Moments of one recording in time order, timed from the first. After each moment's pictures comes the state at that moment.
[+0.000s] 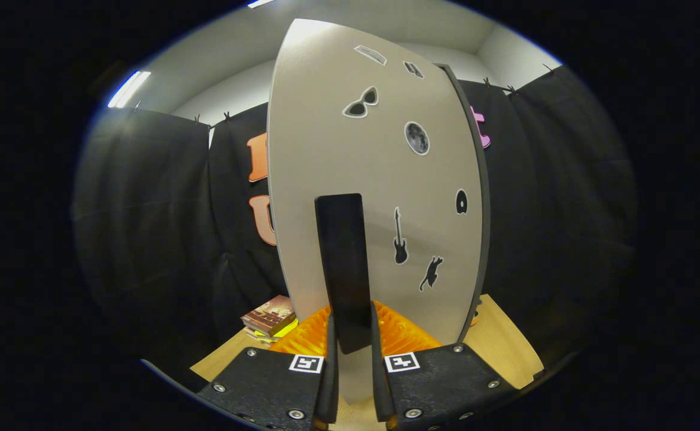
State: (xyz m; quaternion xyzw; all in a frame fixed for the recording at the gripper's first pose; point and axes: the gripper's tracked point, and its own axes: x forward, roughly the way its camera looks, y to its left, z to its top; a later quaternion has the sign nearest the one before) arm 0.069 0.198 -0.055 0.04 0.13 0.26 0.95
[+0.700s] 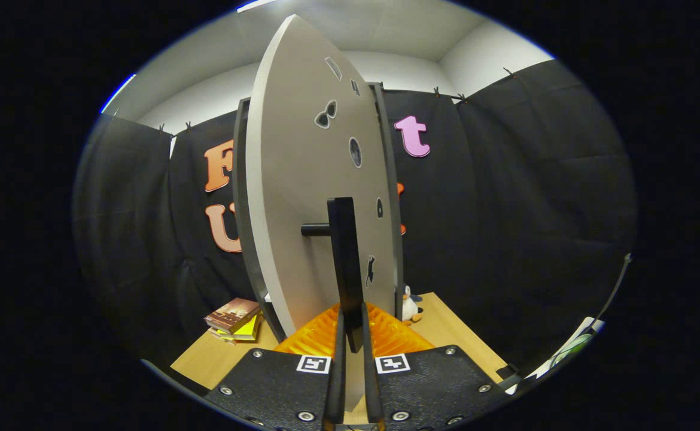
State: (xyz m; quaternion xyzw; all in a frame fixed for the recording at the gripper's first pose) arm 0.063 0.065 -0.058 0.04 0.12 0.14 0.98
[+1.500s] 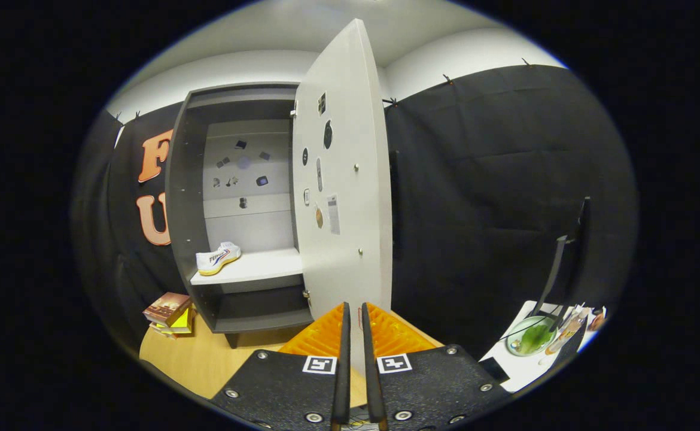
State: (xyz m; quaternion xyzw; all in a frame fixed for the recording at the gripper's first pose) arm 0.011 -0.008 -0.128 0.03 0.14 -0.01 0.99
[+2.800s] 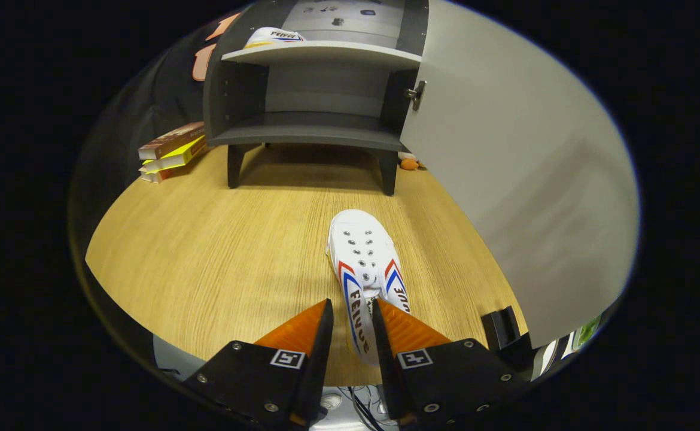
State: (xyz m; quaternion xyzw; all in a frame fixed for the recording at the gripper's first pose) arm 0.038 0.087 -0.482 -0.13 0.42 0.14 0.89
